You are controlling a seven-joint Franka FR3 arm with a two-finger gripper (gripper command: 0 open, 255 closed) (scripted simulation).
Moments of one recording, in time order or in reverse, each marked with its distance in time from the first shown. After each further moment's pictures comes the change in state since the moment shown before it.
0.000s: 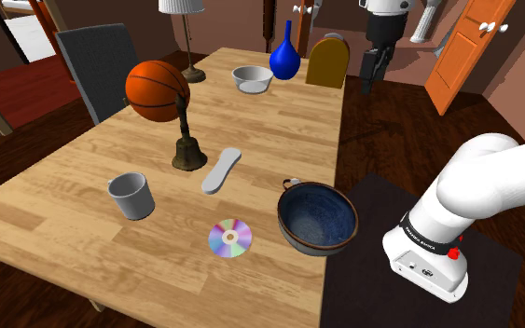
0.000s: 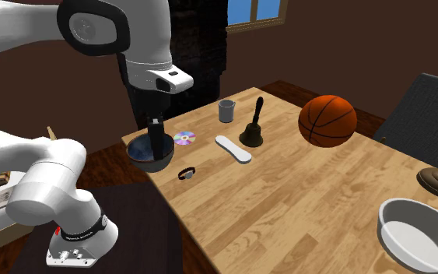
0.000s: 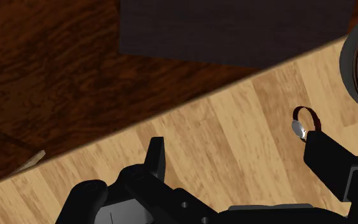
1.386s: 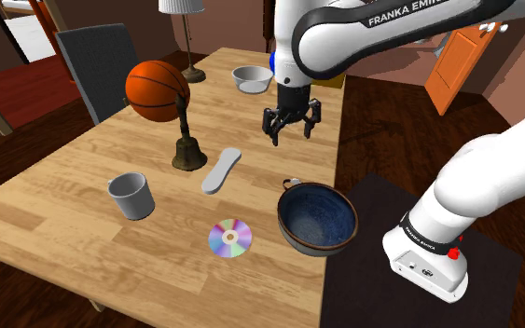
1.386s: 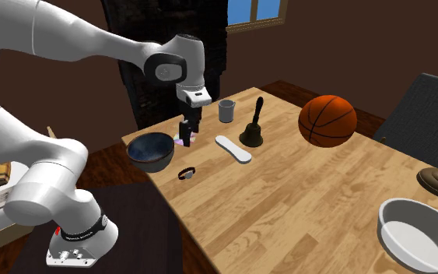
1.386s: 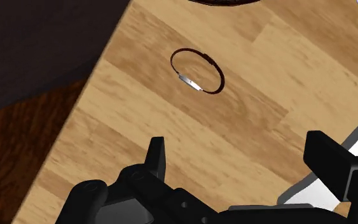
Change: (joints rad) arm -0.050 0.364 0.438 -0.027 0.255 0.441 0.841
